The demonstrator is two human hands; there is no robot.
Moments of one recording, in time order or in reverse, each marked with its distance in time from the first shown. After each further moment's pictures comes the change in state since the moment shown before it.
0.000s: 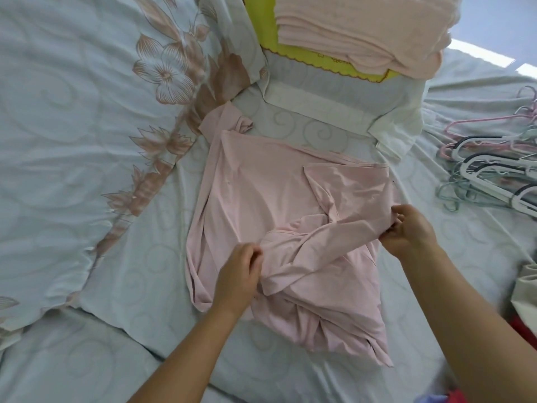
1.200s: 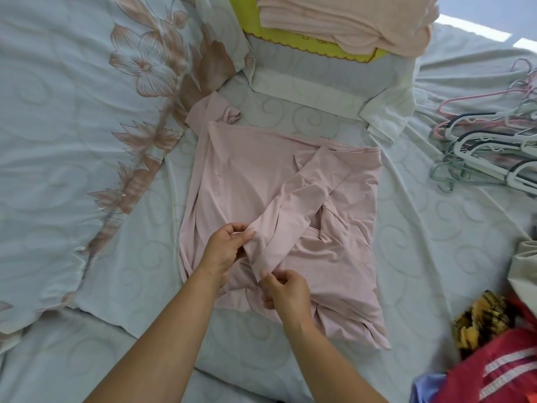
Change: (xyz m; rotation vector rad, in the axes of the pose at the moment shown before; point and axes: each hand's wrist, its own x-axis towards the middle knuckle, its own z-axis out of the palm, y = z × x) left_hand 0.037 0.001 -0.007 -0.822 -0.091 -0.624; right_hand -0.075 0.190 0.006 -0.740 -0.149 -0.069
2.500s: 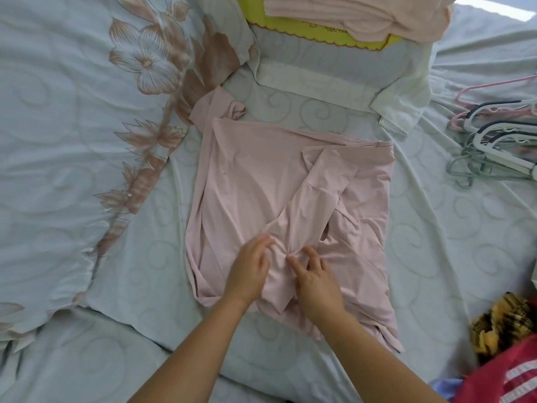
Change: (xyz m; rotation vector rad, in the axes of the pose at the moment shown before) left_hand 0.000 -0.050 0.003 0.950 -0.032 0.590; right_hand 0.035 0.005 -0.041 -1.233 -0.157 -0.459
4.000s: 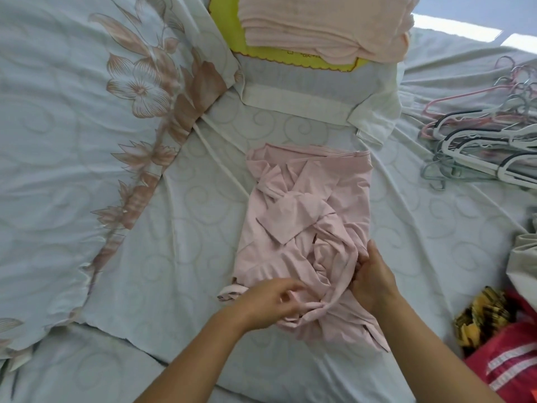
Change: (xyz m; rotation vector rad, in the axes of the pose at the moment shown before) left_hand -0.026 0.064 -0.011 -0.029 -0.662 -0.026; right_hand -0.009 0.084 -0.048 1.947 0.191 0.548
